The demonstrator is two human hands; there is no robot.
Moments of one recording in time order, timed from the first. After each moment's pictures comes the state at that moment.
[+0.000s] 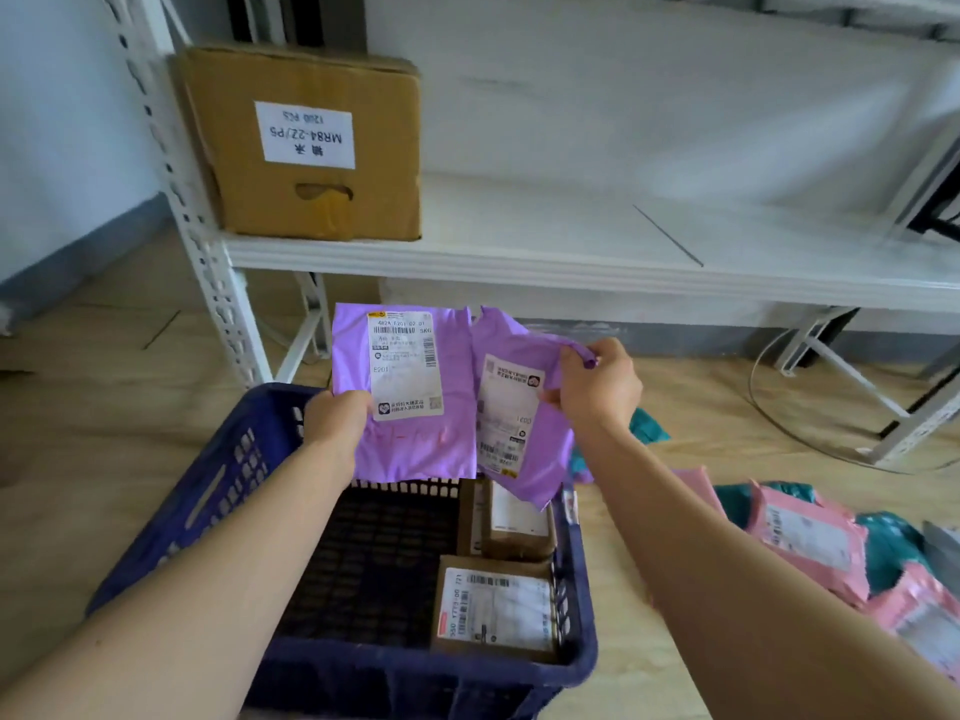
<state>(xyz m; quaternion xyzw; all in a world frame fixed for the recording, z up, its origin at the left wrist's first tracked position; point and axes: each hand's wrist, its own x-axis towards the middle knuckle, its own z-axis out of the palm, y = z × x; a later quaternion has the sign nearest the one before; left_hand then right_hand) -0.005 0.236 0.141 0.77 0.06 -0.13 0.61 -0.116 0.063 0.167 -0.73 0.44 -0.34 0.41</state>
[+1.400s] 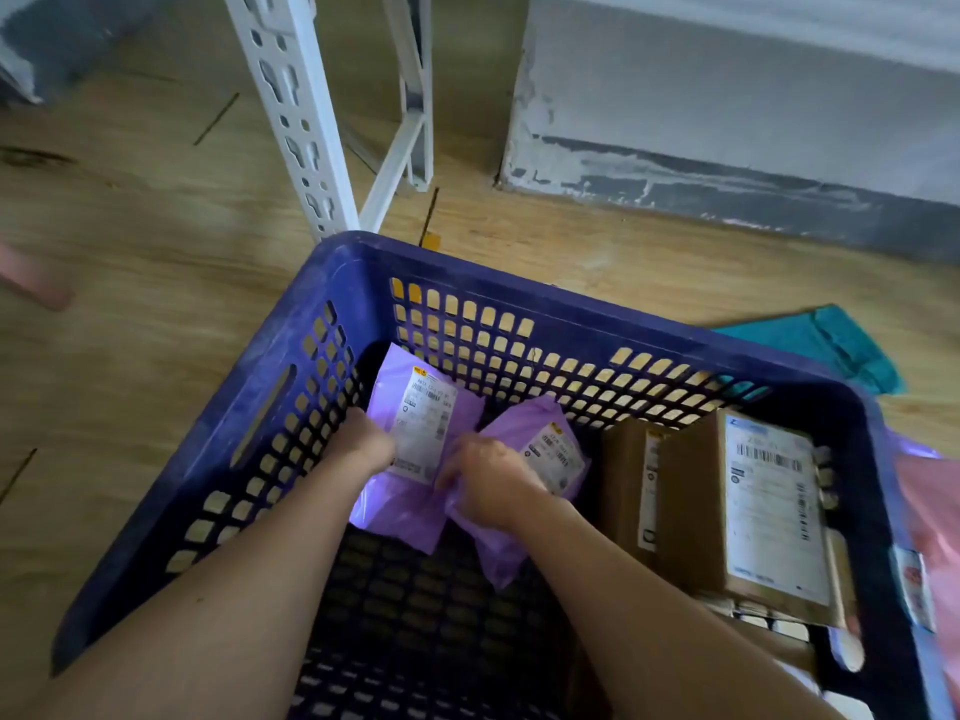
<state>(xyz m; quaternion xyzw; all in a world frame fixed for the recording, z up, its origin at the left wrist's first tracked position) 0.152 0.310 -0.121 0.91 0.10 -0.33 0.20 0.070 0.190 -0.119 -0.94 0.07 0.27 0.22</state>
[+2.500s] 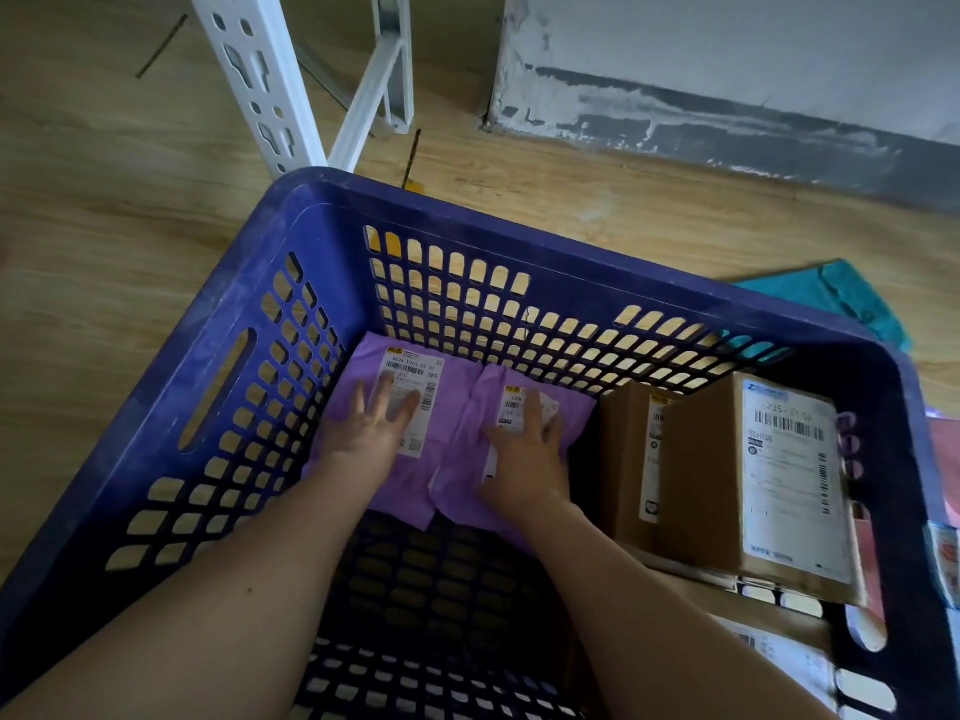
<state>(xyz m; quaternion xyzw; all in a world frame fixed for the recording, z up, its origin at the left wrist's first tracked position) 0.139 0.306 -0.170 0.89 -0.26 -0.34 -0.12 0.044 0.168 -0.165 -0.91 0.25 0.28 0.18</state>
